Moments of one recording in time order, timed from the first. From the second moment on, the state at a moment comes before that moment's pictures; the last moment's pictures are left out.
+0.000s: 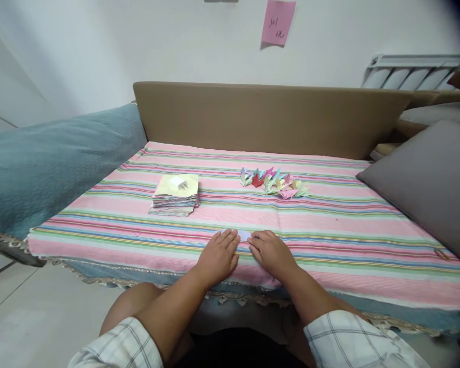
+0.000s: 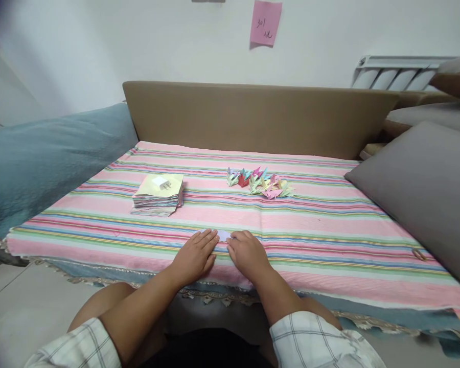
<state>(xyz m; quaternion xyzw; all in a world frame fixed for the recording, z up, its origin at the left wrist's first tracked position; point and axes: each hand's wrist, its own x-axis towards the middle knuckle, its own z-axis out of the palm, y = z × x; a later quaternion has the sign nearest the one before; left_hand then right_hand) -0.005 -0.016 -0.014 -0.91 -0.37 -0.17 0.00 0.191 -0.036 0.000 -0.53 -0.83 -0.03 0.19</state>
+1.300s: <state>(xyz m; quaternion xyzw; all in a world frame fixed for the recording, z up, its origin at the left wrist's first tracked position) -0.002 -0.021 -0.015 -0.91 -0.38 -0.17 0.06 0.192 -0.034 -0.003 -0.58 -0.78 -0.02 0.24</state>
